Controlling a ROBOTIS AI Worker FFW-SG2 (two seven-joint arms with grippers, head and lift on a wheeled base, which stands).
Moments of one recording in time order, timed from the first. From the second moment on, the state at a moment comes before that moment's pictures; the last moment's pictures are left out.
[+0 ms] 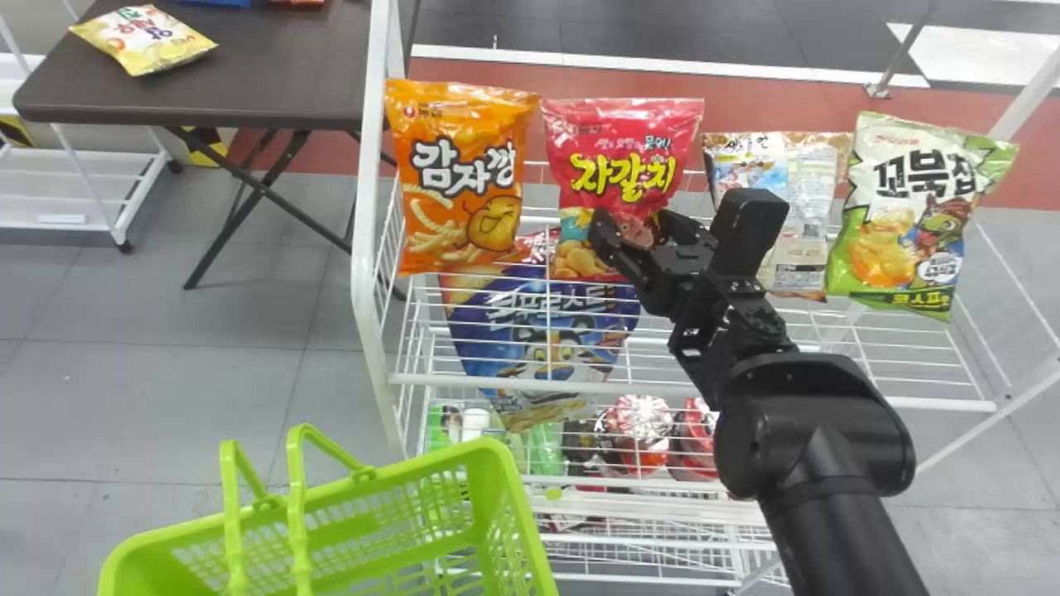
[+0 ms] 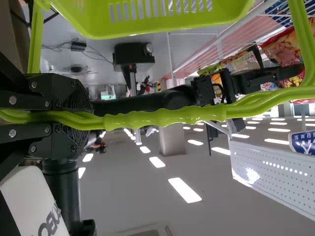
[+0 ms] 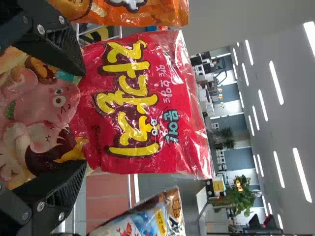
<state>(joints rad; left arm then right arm) 0.78 0.00 0.45 -2.41 0.33 1.57 -1.57 -0.10 0.00 0.07 -1.43 -0.16 0.18 0.16</state>
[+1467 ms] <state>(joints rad) 0.69 0.00 0.47 -2.38 0.31 1.57 -1.57 0.65 0.00 0.14 -2.27 -0.25 0.21 0.09</state>
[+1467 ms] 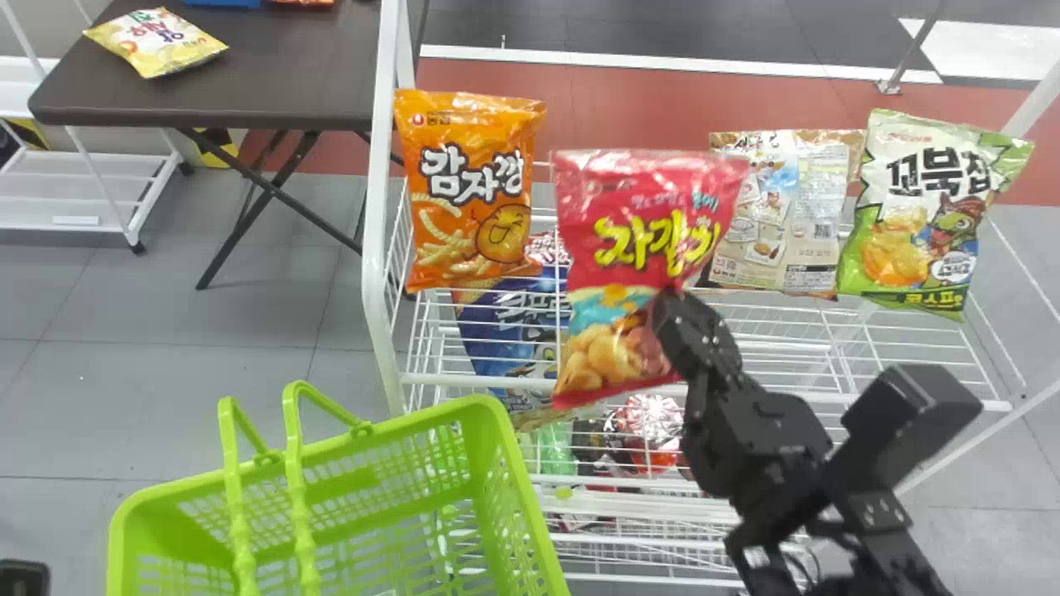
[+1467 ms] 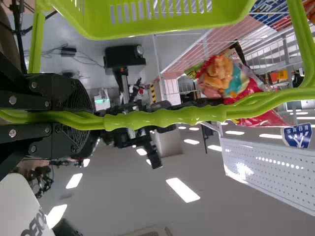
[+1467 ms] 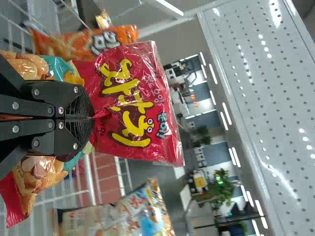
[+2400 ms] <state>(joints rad) 0.63 0.00 0.48 -2.31 0.30 1.57 -1.57 0.61 -0.09 0.32 -2.35 -0.43 0.85 0.23</state>
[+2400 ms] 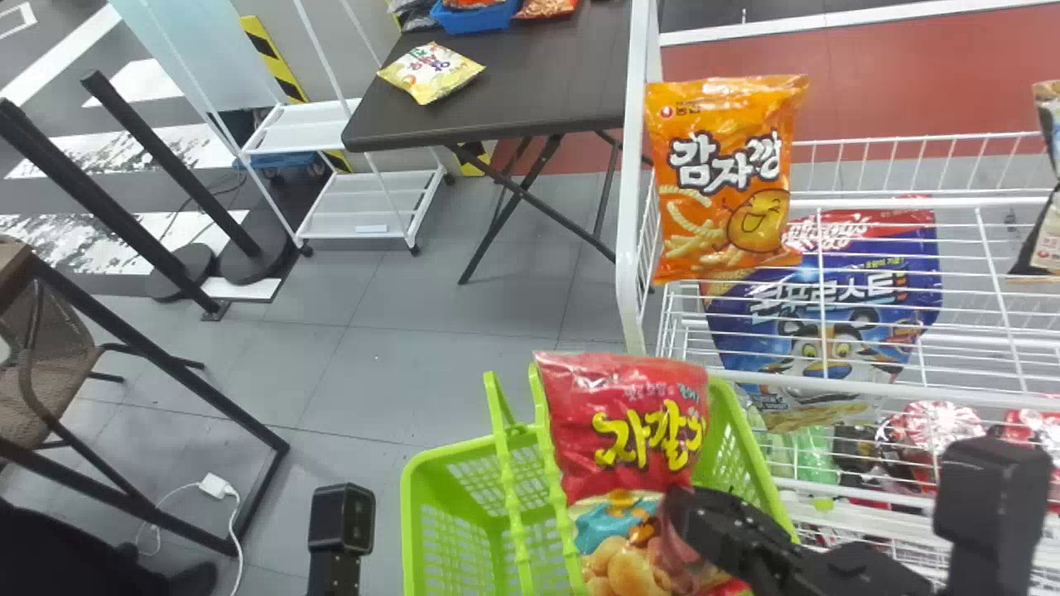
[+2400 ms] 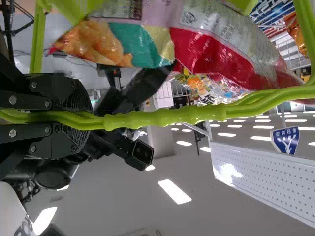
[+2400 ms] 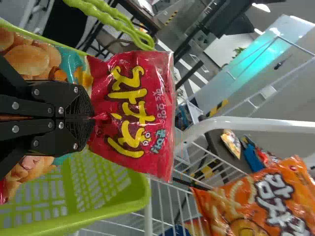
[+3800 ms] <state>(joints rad) 0.60 0.00 0.49 -2.25 0.32 1.57 -1.57 -0.01 -0.07 -0.13 -1.75 -0.09 0.58 0.13</state>
